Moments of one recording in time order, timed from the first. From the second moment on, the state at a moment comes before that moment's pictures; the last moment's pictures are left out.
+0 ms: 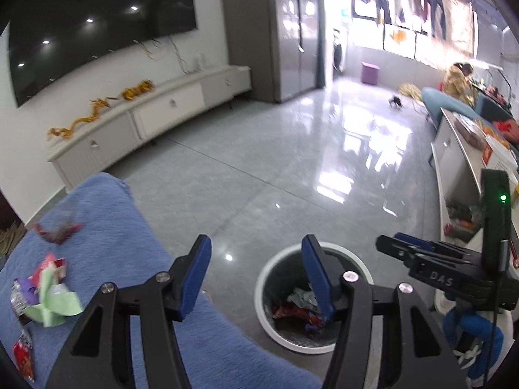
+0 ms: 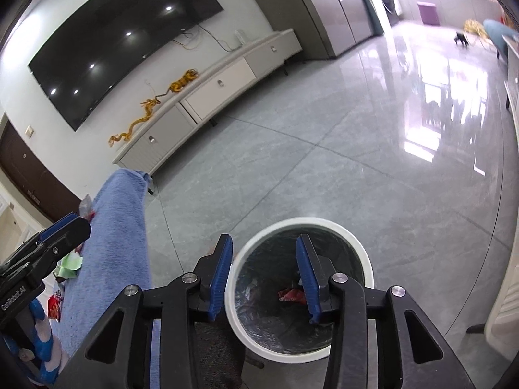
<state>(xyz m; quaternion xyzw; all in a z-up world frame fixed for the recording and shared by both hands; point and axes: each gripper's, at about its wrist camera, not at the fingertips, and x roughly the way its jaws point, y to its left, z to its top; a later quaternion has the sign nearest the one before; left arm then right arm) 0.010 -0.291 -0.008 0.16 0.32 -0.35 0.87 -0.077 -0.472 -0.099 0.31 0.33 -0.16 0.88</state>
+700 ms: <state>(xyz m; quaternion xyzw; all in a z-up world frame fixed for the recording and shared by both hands) -0.007 -0.101 0.047 0.06 0.22 -0.18 0.96 -0.059 -0.352 0.021 0.15 0.28 -0.11 0.94</state>
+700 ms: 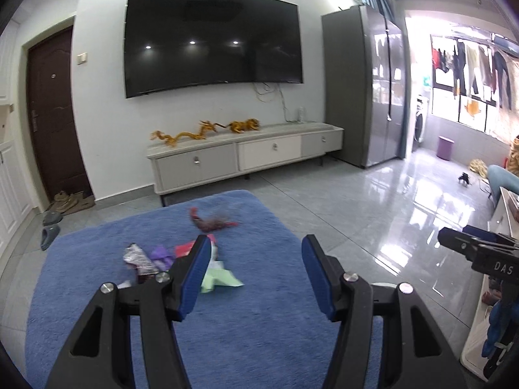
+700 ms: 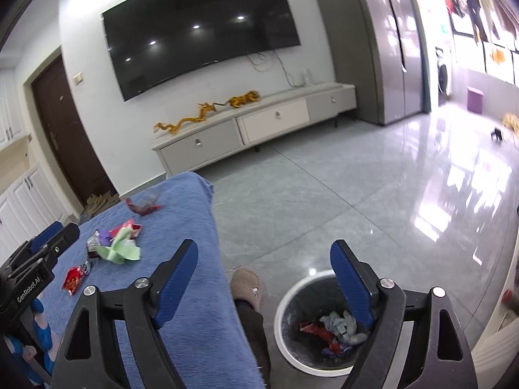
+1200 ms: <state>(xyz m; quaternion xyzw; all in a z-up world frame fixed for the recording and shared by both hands) -0.023 -0.005 0.059 0.01 0.20 -0.13 0.97 -0.059 -0.266 0.071 0.07 0.25 -0.08 0.96</state>
